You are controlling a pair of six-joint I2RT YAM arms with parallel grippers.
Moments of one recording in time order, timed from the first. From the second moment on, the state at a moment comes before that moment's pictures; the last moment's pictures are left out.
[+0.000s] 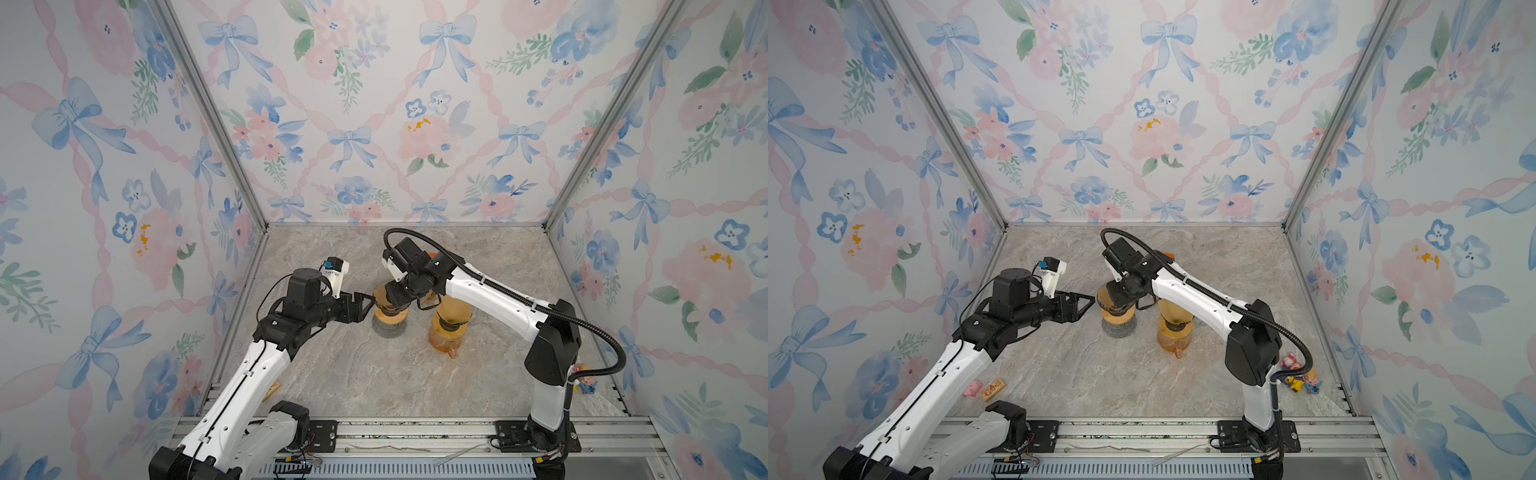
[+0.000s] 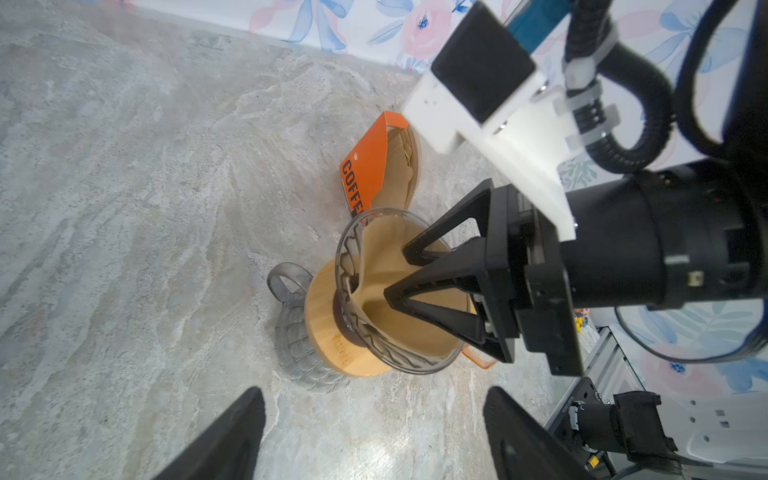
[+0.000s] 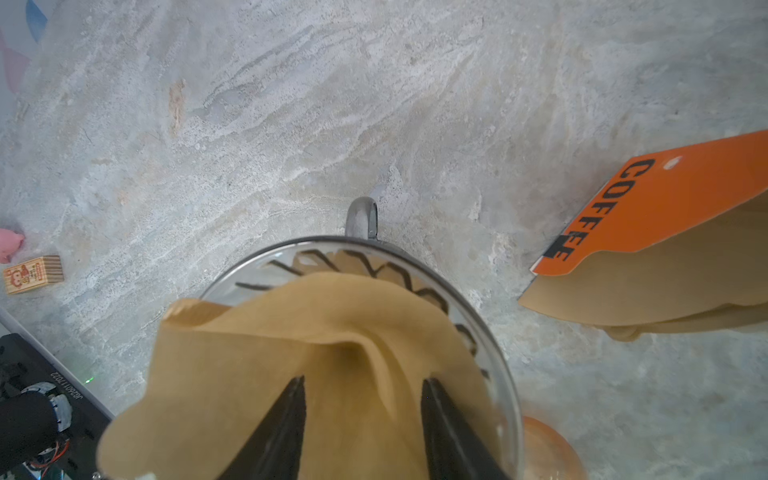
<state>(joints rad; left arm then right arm) -0.30 0.96 0.83 -0.48 0.44 -0.32 0.86 1.93 1.81 -0.95 0.00 0.29</state>
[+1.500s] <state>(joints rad) -0.30 1.14 0.86 -0.47 0.40 -0.34 0.93 1.99 1.85 -1.00 0.17 0.24</state>
